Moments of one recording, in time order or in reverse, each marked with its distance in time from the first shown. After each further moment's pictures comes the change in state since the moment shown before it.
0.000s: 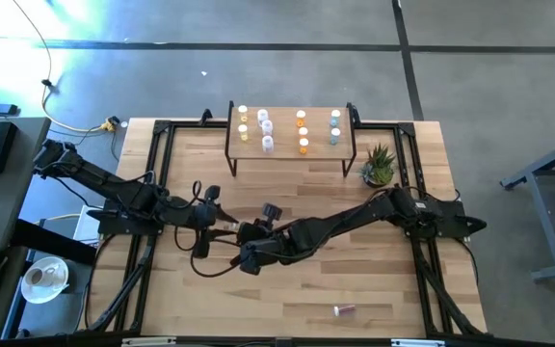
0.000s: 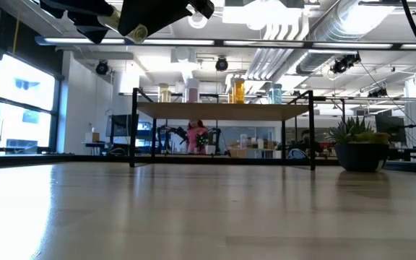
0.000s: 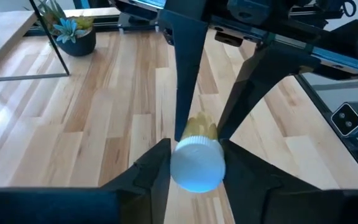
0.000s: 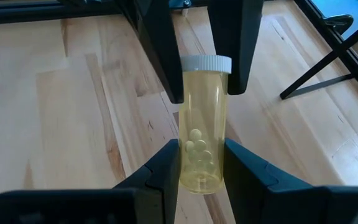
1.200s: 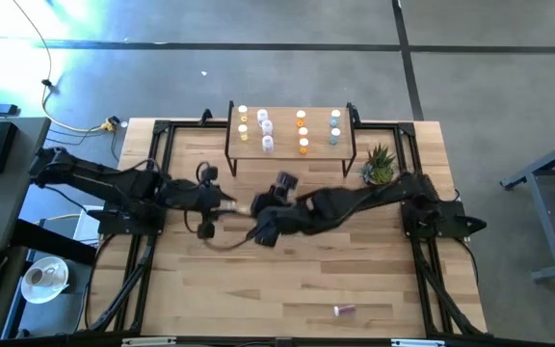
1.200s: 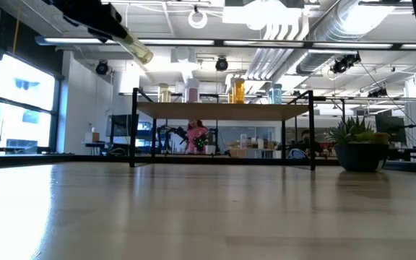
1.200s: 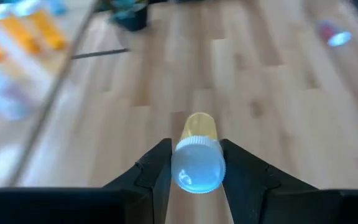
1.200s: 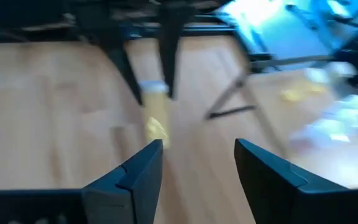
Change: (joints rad) left arm 0.193 0.000 0.128 -0.262 -0.003 0.122; right arm -0.062 -0.206 0.000 -0.139 0.049 -0.155
